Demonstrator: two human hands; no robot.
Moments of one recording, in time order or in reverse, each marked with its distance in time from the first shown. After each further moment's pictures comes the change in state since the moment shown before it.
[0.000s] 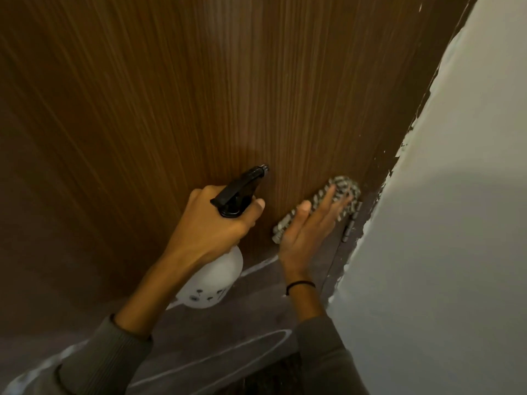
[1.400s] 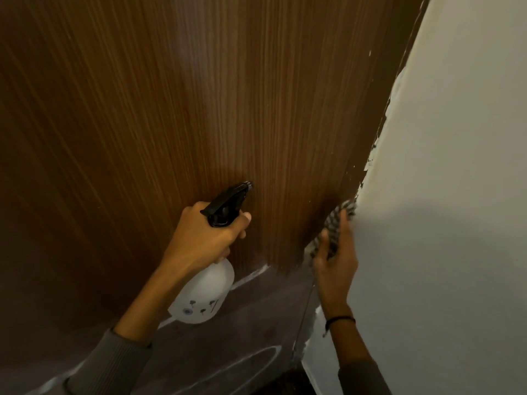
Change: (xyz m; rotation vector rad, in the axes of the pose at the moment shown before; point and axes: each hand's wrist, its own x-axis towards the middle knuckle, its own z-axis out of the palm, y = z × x) left_hand -0.002 0.005 -0.004 -0.100 -0.067 -0.075; right_hand 0.013 0.023 -0.090 -0.014 -0.049 -0.013
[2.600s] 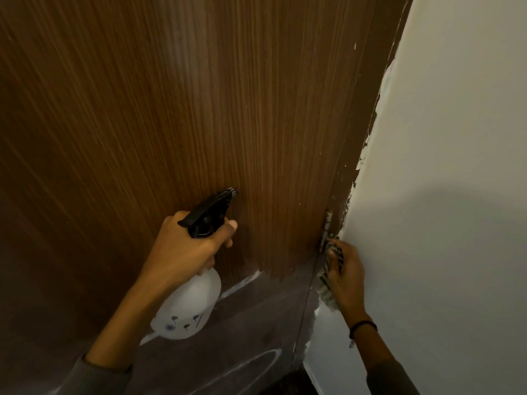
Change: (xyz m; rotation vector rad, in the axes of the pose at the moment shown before) left_hand 0.002 -0.003 0.002 0.030 -0.003 0.006; right_hand 0.010 0.086 -0.024 -0.072 -0.203 0.079
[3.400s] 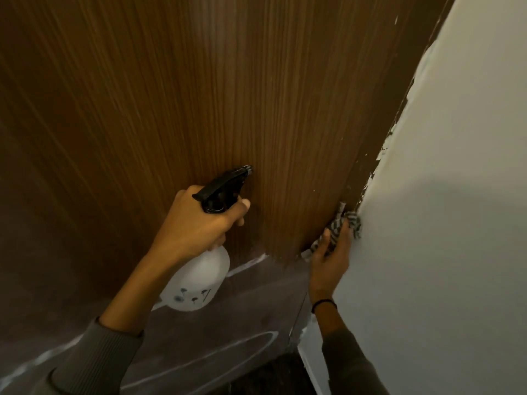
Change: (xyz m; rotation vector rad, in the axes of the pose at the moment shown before) left_hand -0.002 0.000 -0.001 -0.042 0.013 -0.019; right_hand -0.011 -0.017 0.057 0.073 0.256 0.092
